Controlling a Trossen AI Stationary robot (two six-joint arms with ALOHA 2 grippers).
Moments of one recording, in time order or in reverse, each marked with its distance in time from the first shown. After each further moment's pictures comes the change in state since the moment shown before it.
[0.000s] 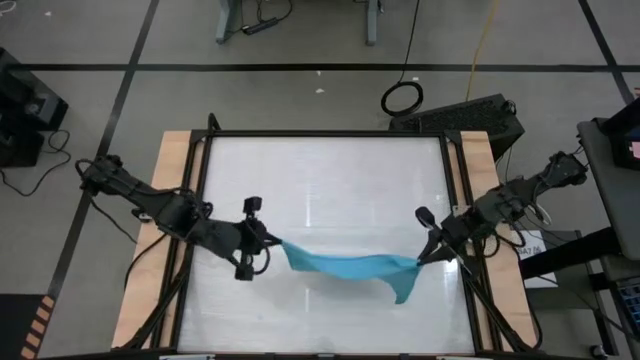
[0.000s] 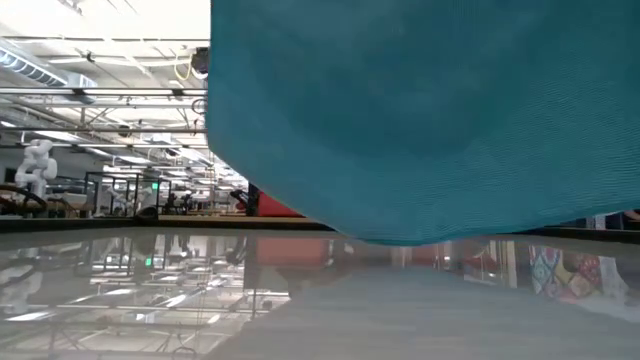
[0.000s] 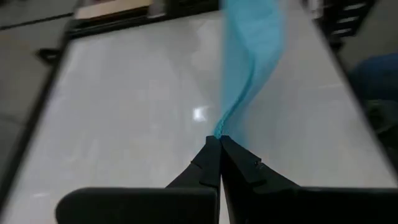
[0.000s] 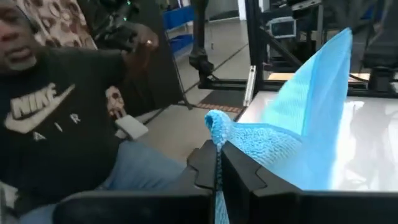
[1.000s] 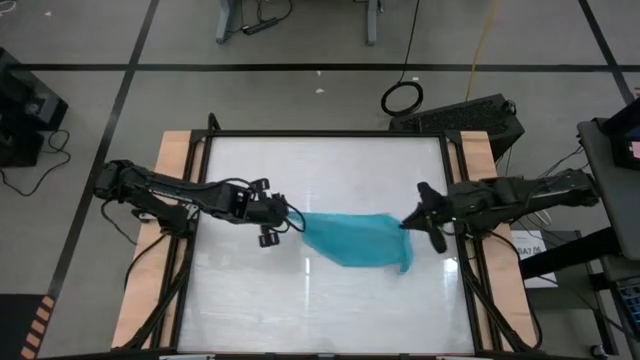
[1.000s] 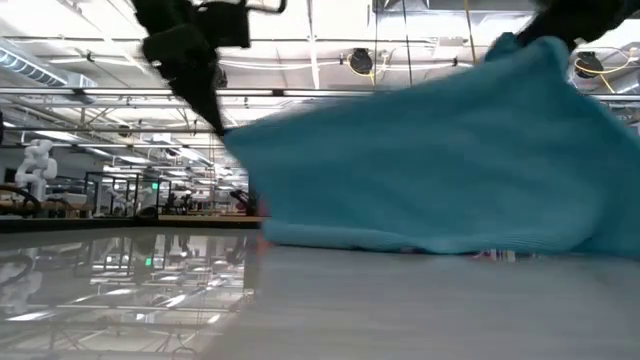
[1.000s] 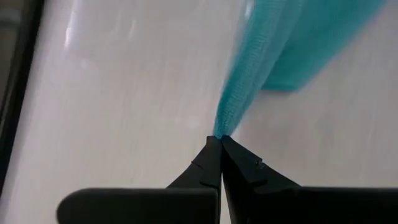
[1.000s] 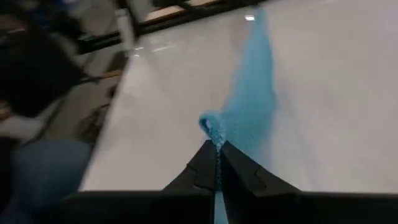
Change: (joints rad) left arm 0.340 0.136 -0.239 -0.077 0.081 -0.057; right arm -0.312 -0.025 0.000 -0.350 0.065 0.127
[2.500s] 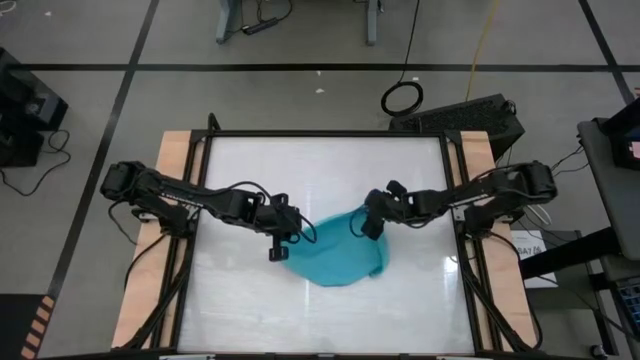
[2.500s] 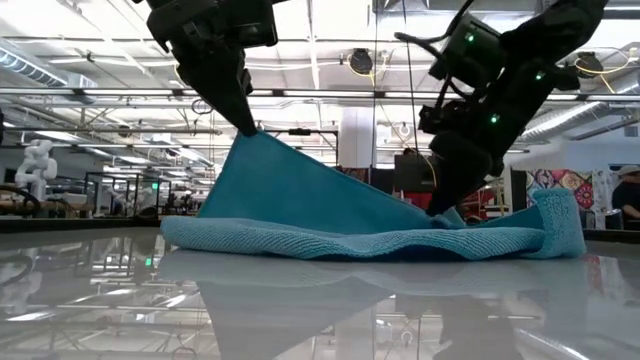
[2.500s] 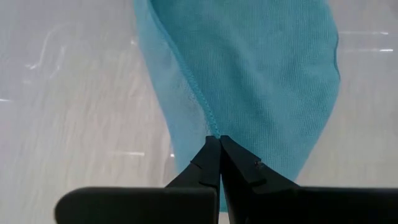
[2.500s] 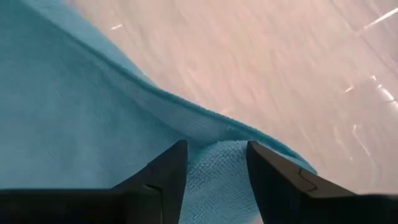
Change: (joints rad) left arm -0.021 0.086 0.000 0.276 0.244 0.056; right arm -0.175 0.854 0.013 0.284 0.432 0.112
